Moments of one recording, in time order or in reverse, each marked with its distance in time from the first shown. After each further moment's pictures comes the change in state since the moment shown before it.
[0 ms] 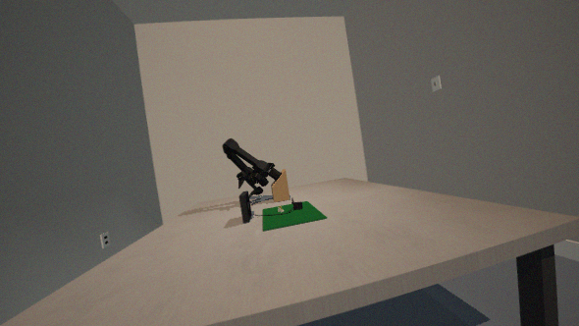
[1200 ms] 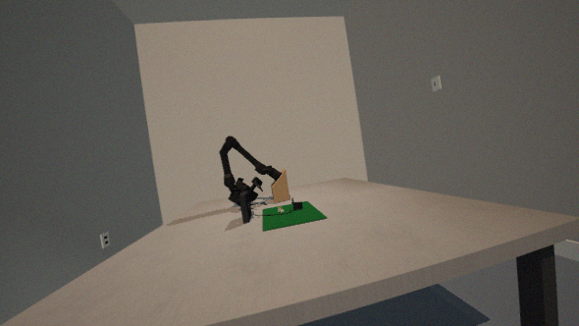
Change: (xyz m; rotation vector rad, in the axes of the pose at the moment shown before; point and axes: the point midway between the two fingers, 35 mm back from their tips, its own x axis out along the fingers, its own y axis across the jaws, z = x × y) arm 0.061 0.026 0.079 -1.547 -1.101 -0.459
